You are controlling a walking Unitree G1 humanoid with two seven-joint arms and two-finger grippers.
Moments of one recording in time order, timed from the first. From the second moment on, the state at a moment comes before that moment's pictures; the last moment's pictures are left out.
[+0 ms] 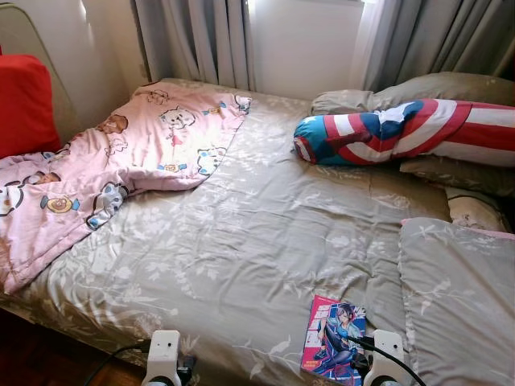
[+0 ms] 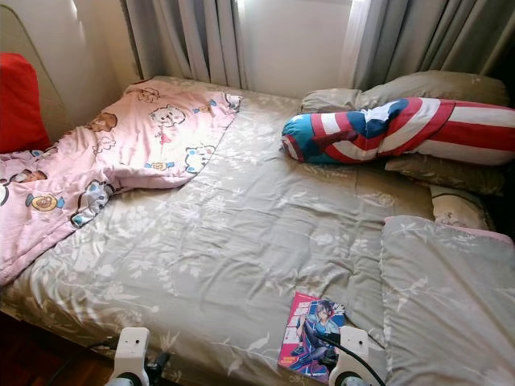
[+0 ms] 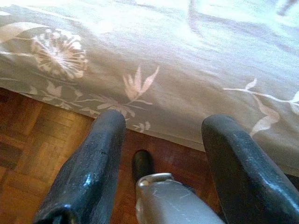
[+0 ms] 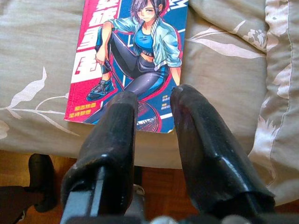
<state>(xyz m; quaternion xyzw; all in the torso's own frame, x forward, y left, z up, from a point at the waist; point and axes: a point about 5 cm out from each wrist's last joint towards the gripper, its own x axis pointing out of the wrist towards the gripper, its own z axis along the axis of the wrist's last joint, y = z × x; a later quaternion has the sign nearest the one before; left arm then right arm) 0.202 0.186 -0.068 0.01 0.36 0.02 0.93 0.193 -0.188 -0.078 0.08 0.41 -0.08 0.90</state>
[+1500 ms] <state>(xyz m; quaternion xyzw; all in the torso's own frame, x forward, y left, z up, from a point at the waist) 0.202 0.194 -0.068 0.02 0.36 0.03 0.93 0.183 -0.181 -0.084 0.09 0.43 -0.09 0.89</state>
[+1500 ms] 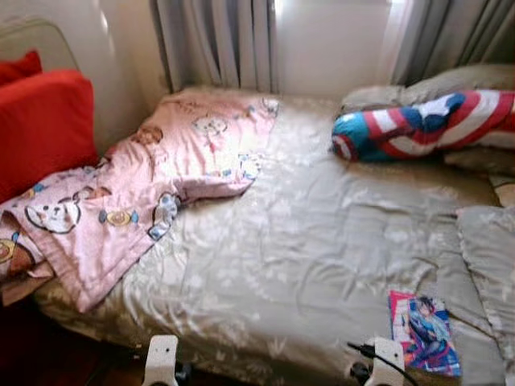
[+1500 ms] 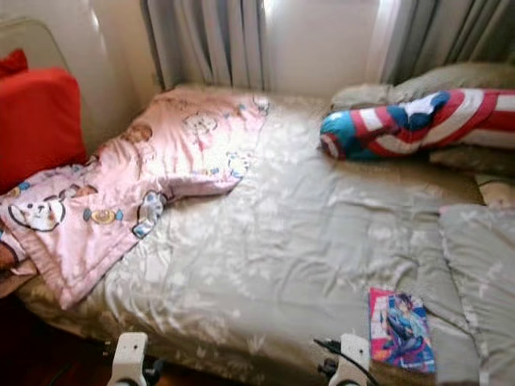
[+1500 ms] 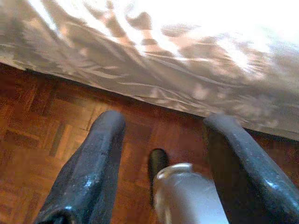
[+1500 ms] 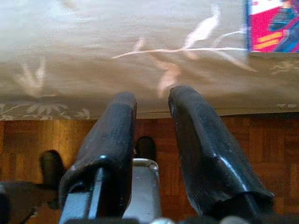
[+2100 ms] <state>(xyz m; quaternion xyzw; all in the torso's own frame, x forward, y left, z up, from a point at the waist) 0.191 0.208 -0.072 0.02 0.38 0.05 0.92 0.192 -0.164 -0.081 0.10 0.42 -0.07 0.90</state>
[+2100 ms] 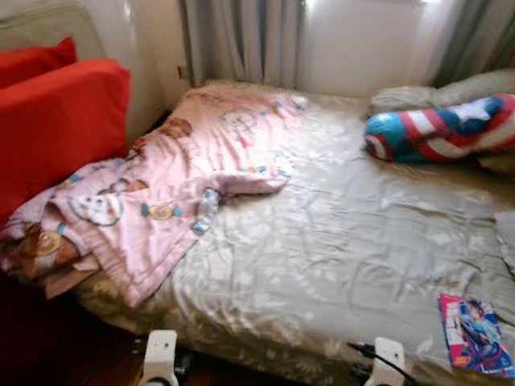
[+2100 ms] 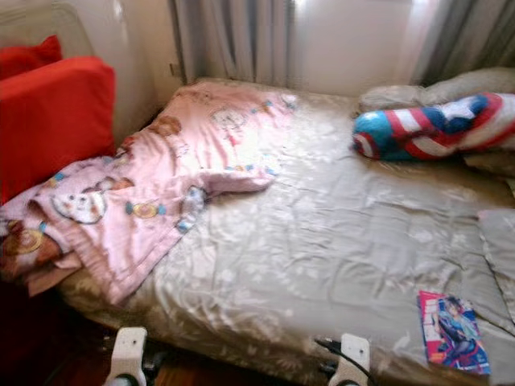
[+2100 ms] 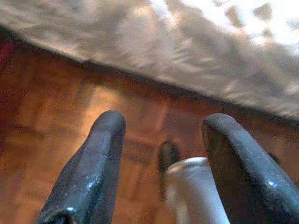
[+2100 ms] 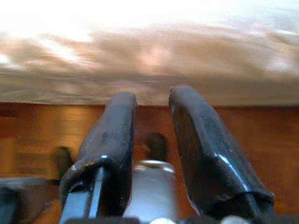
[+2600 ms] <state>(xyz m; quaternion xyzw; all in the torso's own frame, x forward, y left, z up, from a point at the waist) 0.194 0.207 -0.070 0.02 0.37 0.05 0.93 0.194 -0.165 -0.080 0.10 0.42 -0.06 0.90</state>
